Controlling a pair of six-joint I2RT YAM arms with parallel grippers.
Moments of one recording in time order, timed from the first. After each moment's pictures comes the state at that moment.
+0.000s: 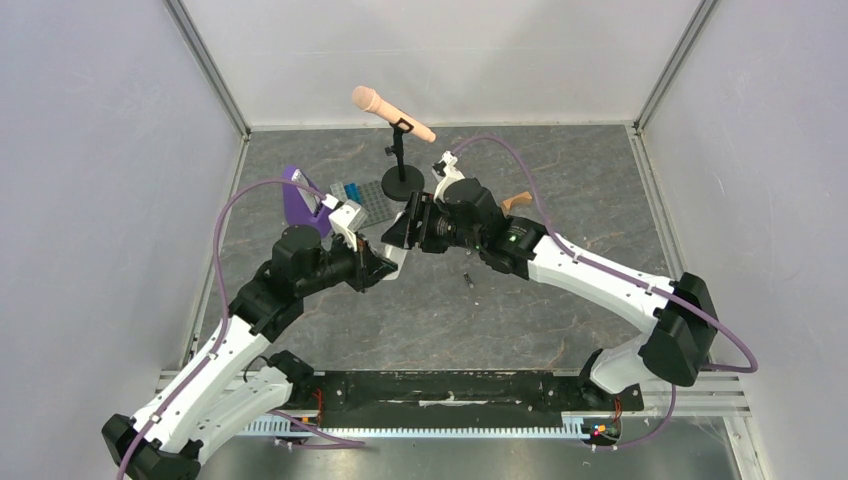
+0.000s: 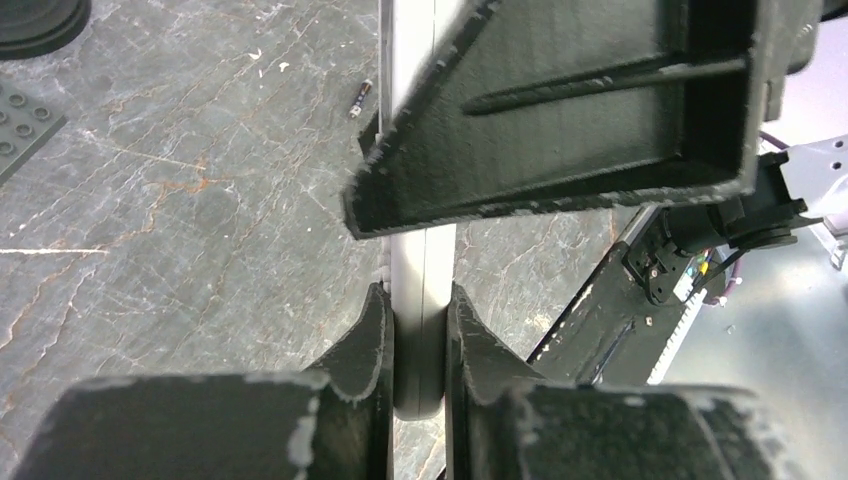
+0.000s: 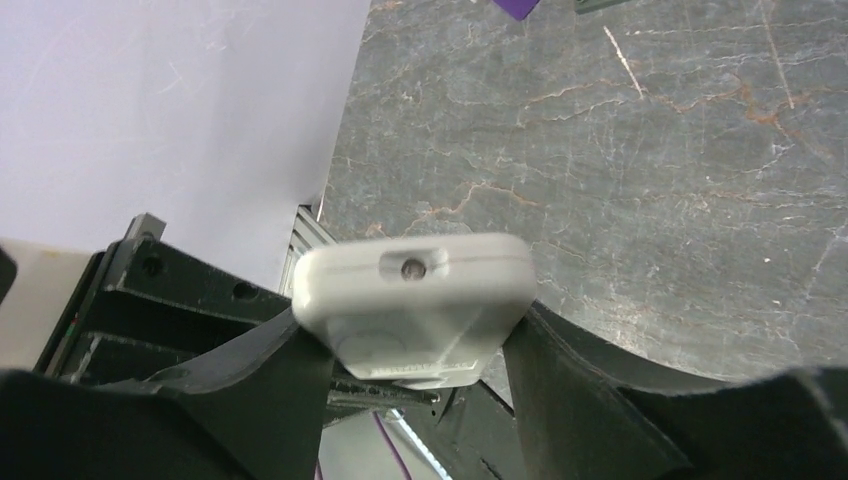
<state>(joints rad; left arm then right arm) -0.56 0.74 0.73 -0.36 0.35 -0.27 0.91 1.47 1.25 -0.19 -0.09 0.90</state>
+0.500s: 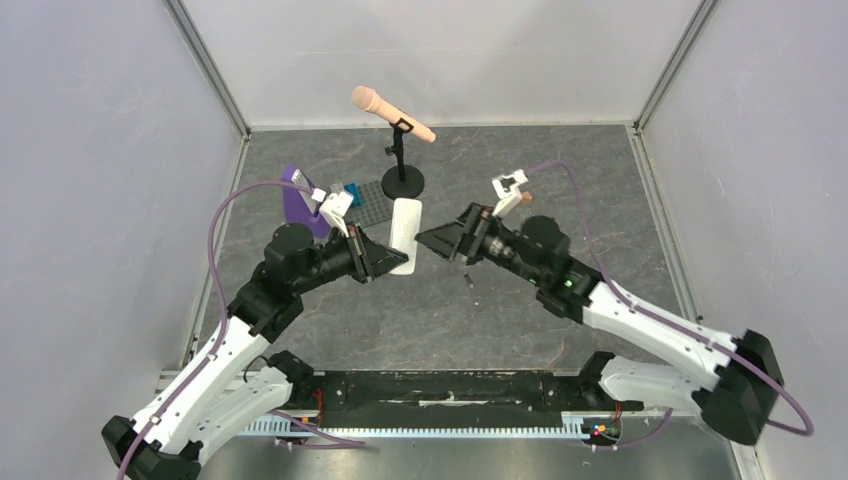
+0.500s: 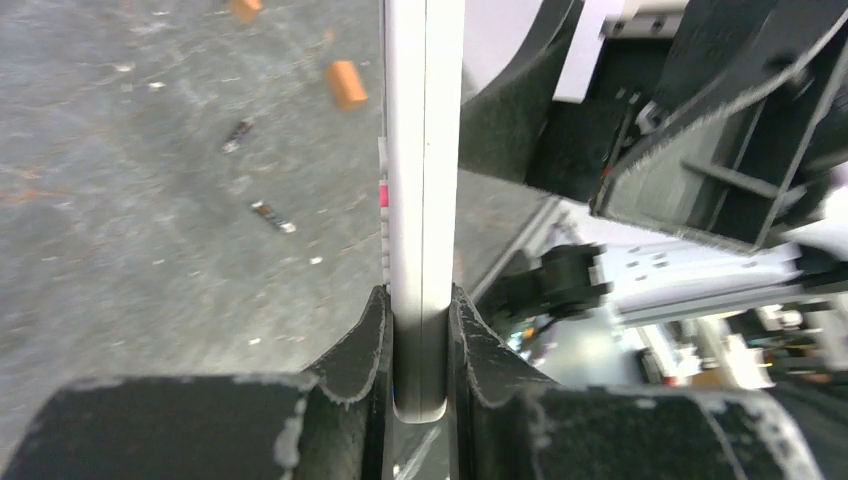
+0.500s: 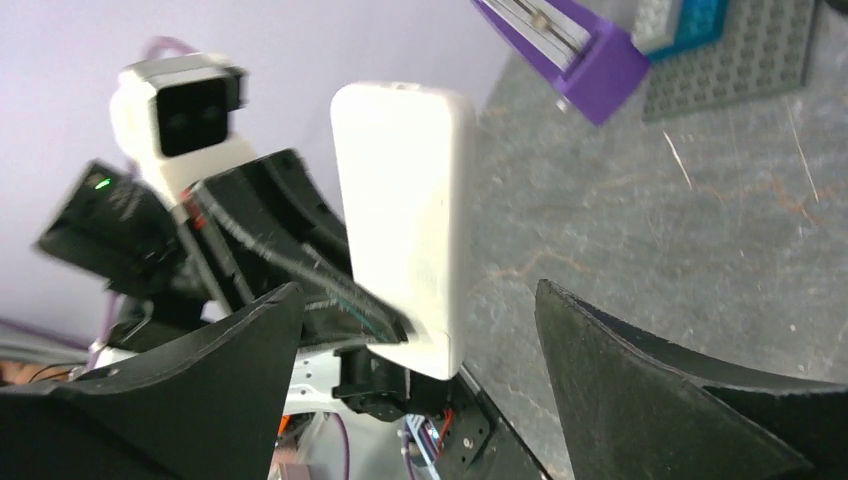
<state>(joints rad) -0.56 0.73 0.73 -0.24 0.40 -0.60 0.85 1.14 0.84 0.21 -0.12 0.93</state>
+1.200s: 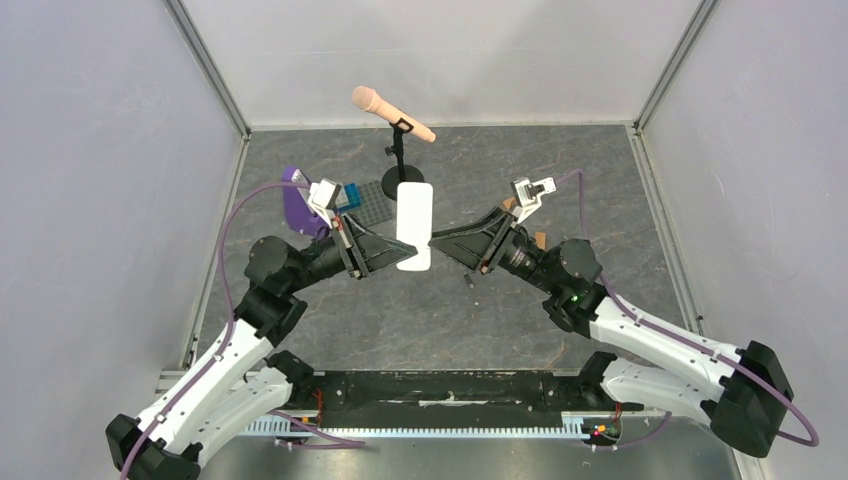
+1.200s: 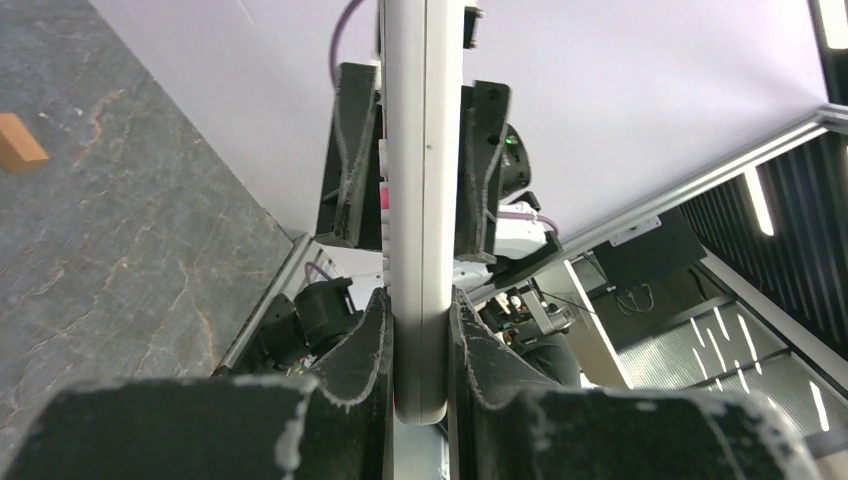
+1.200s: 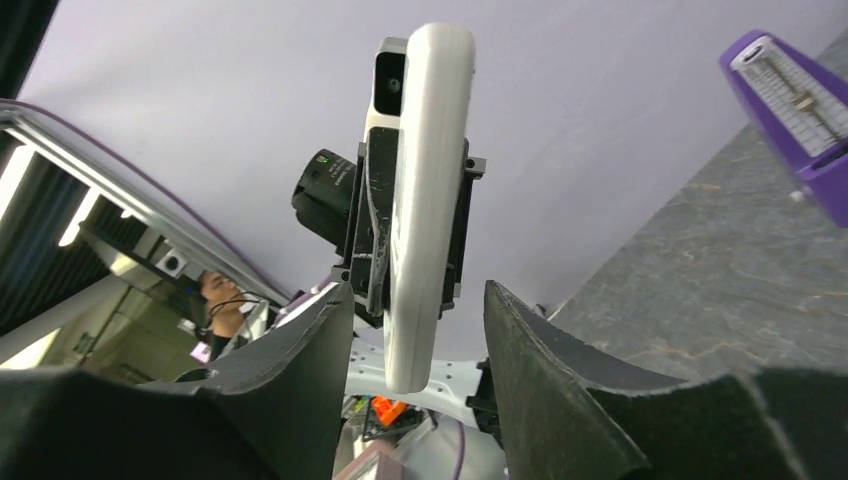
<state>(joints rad) -0.56 0.73 0.65 0.33 0.63 -1.18 0.85 0.99 0.64 0.72 -0.27 1.05</state>
